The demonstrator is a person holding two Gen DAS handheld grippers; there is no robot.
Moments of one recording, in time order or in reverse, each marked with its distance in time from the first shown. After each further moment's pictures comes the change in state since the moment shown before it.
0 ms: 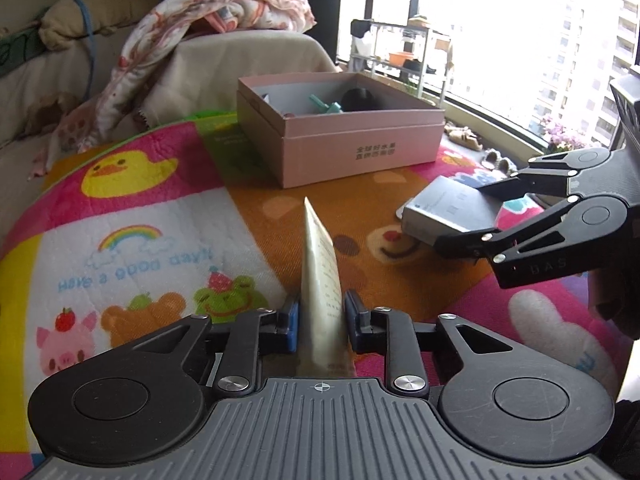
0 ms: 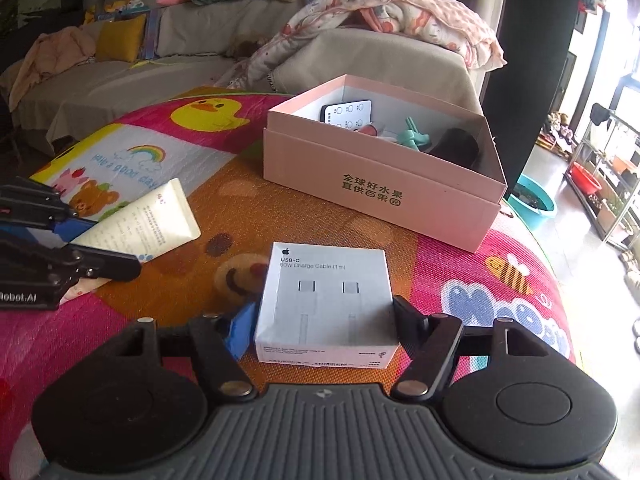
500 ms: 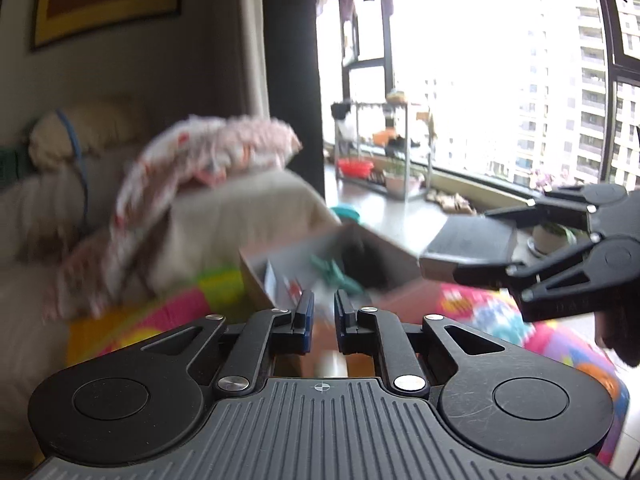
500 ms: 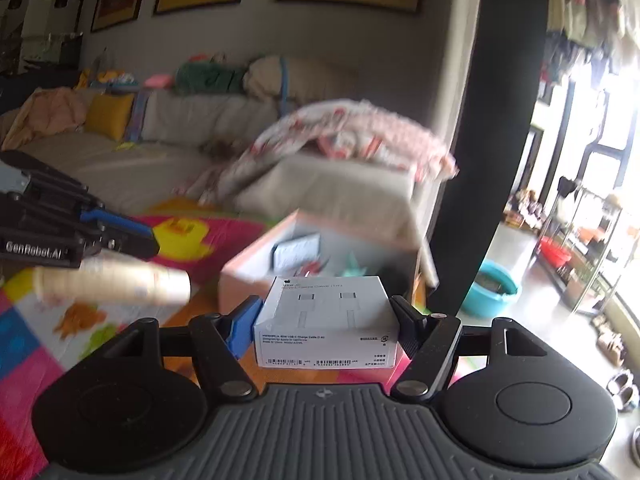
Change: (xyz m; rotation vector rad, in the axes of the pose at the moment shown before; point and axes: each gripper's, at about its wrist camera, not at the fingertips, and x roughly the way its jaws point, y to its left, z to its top) left arm -0.038 -0.001 0.128 0.139 -0.274 0.025; right arm -0.077 -0.038 0.064 -0.011 -0.297 -0.098
